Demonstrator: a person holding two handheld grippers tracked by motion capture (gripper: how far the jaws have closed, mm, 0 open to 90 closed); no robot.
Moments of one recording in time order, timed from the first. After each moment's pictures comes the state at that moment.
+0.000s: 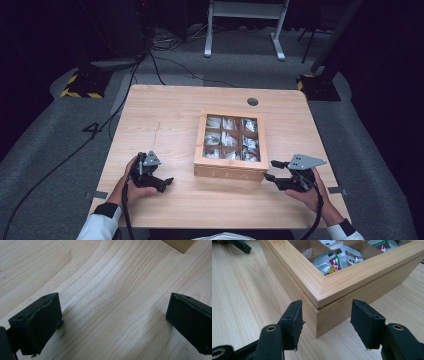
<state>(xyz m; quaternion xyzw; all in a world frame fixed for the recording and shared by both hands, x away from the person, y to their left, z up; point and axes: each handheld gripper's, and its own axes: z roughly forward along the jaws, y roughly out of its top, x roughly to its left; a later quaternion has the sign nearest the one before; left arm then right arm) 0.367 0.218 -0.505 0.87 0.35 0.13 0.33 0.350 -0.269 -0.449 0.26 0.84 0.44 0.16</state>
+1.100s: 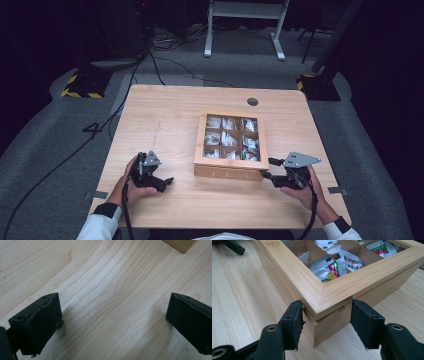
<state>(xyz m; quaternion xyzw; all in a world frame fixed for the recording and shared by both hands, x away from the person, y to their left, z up) 0.367 0.218 -0.505 0.86 0.35 0.13 0.33 0.355 -0.259 -0.449 0.27 0.84 0.44 0.17</state>
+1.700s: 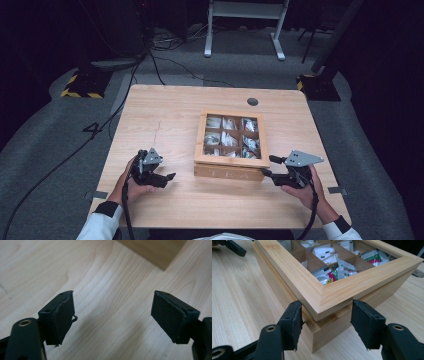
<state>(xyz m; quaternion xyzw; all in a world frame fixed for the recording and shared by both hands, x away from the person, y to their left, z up) 0.365 0.210 -0.480 0.86 0.33 0.14 0.36 0.354 -0.259 -0.440 0.27 0.83 0.45 0.18</state>
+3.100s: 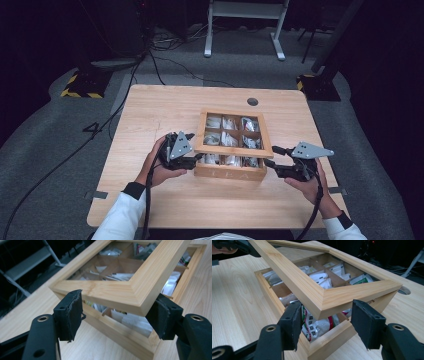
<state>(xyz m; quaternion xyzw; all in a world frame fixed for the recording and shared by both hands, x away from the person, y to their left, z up) 0.375 0.129 -0.412 0.84 0.20 0.27 0.44 0.359 -0.261 -0.408 0.27 0.81 0.48 0.20</state>
